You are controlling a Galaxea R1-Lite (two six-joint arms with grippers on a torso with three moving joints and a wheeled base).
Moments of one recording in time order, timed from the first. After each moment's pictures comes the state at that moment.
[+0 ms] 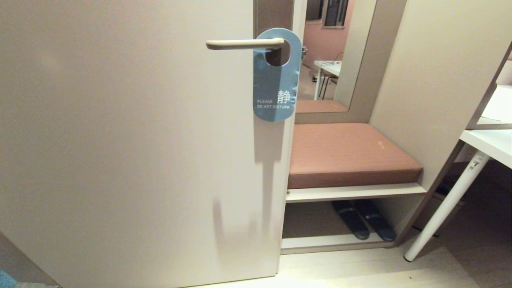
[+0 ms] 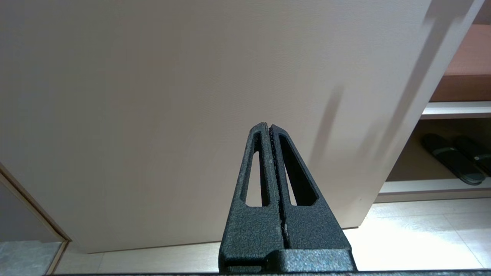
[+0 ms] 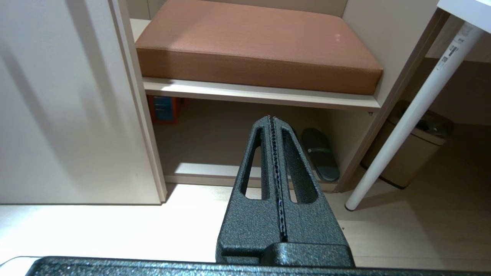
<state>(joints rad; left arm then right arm) 0.00 0.00 0.00 0.00 0.02 -0.03 0.00 0.00 -0.03 0.07 0.02 -0.05</state>
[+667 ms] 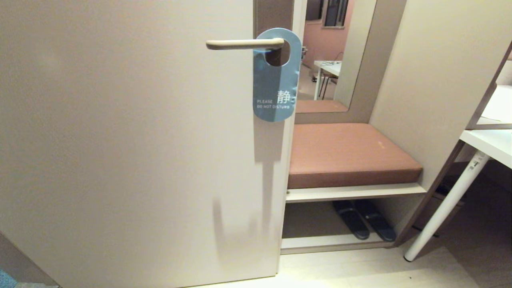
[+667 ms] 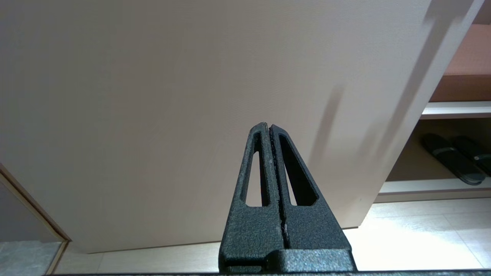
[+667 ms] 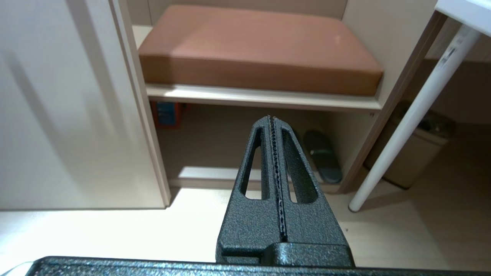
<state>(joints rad) 0.00 0.00 0.00 0.00 0.02 -0.03 0.00 0.00 -0.07 0.11 0.02 -0.03</state>
